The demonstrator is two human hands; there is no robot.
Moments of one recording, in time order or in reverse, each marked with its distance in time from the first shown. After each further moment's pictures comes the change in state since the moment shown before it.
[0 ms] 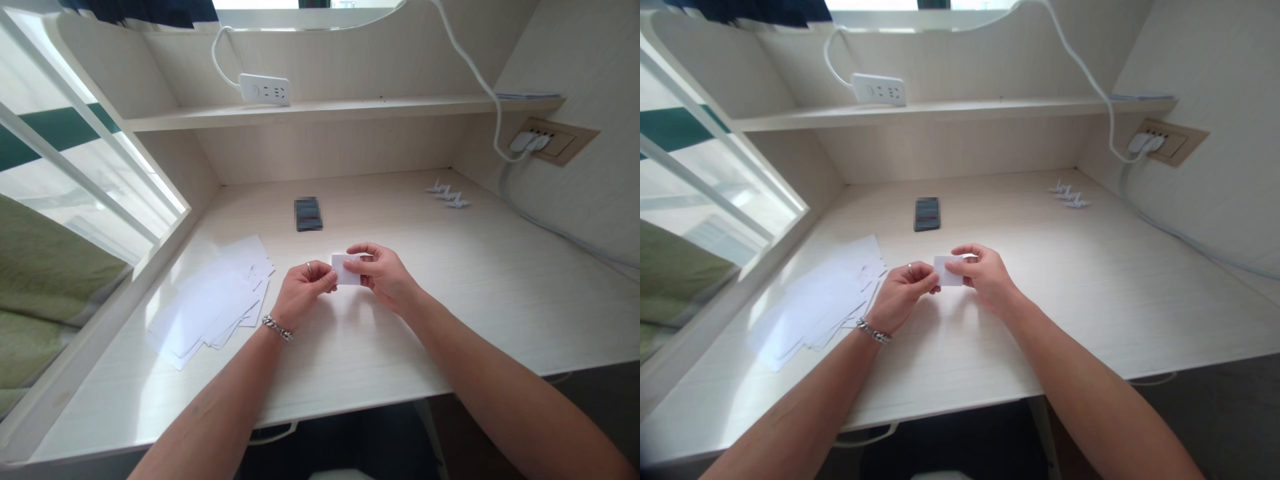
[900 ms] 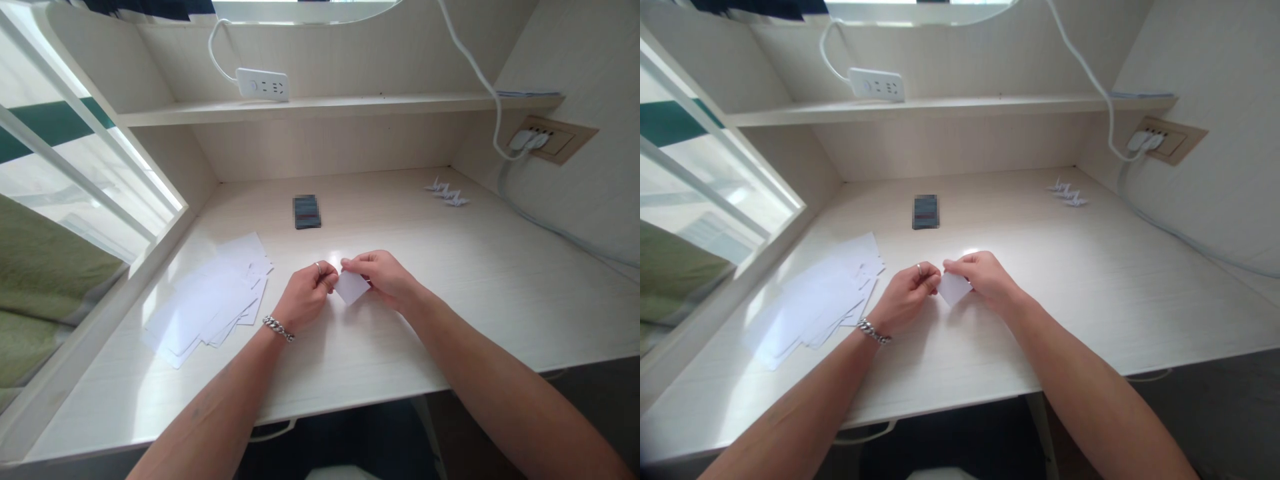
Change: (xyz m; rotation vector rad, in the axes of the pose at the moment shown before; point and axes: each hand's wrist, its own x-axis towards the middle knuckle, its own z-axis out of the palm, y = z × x) left_hand -0.005 0.007 0.000 0.572 -0.055 0.134; right_hand 0.002 -0.003 -0.010 -0.251 -0.067 0.128
